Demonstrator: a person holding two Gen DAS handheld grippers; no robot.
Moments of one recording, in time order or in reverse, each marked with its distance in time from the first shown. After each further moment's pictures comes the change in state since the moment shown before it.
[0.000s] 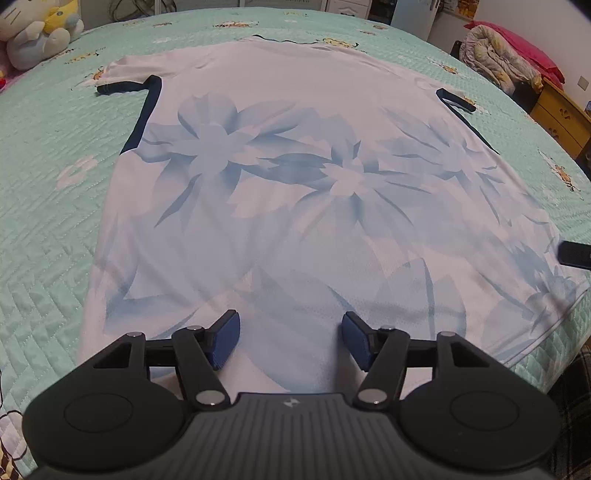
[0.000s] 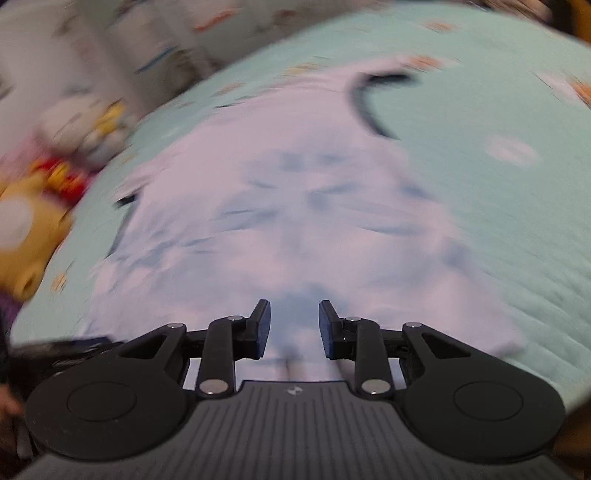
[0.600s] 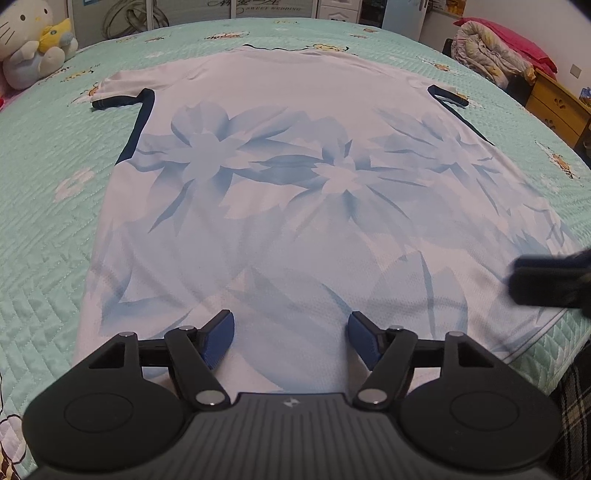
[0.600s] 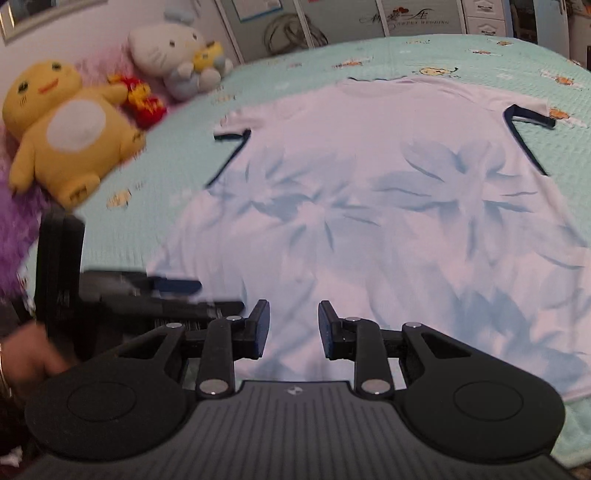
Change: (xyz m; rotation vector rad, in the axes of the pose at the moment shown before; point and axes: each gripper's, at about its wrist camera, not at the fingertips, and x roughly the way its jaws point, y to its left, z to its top) left arm 0.001 -0.007 -0.006 0.049 -0.027 0.011; right arm 0.031 0.100 -0.023 -0.210 0.075 0.105
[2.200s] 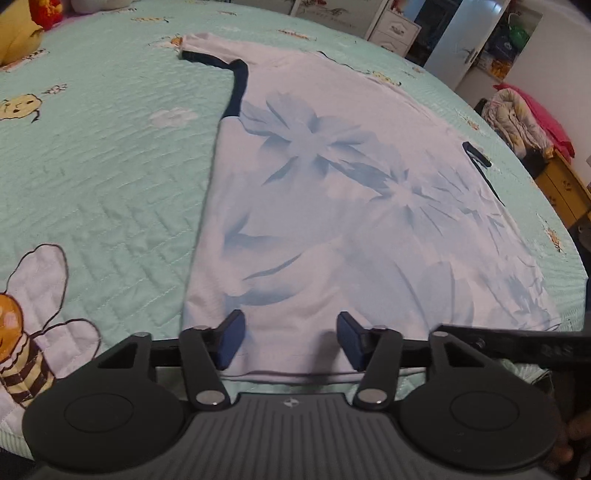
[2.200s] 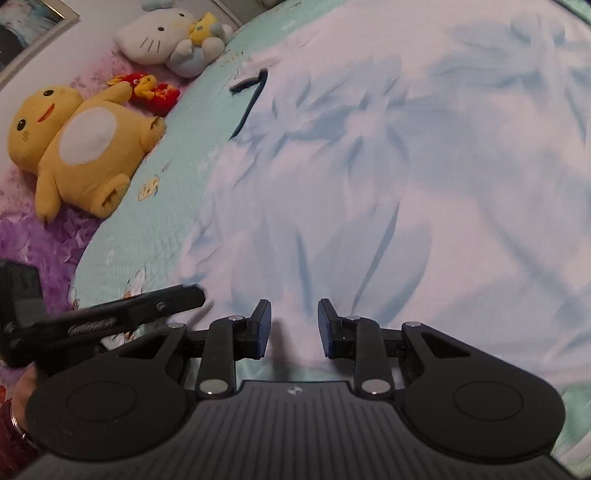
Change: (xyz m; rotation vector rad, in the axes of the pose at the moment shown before) left arm -0.046 0.087 -0.038 -0.283 -0.029 -0.097; right arm 0.064 0.012 -0.019 0.206 0.154 0.217
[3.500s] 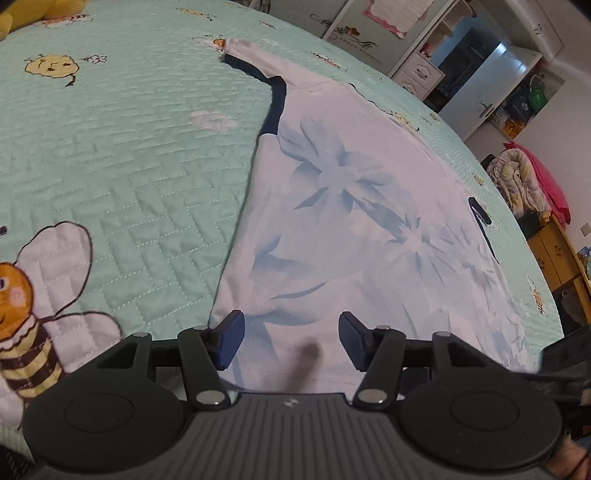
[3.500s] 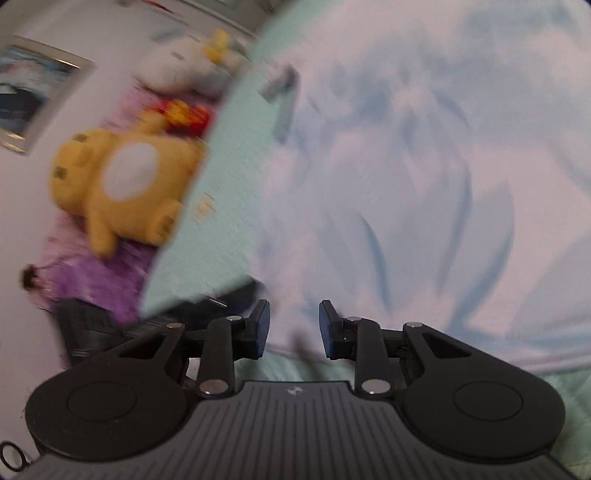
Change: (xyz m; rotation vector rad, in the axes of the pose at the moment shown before) left arm -0.007 0.033 0.004 -0.166 -0.063 -0.033; right arm 0.031 -0.005 -0.004 0.210 0.035 0.192
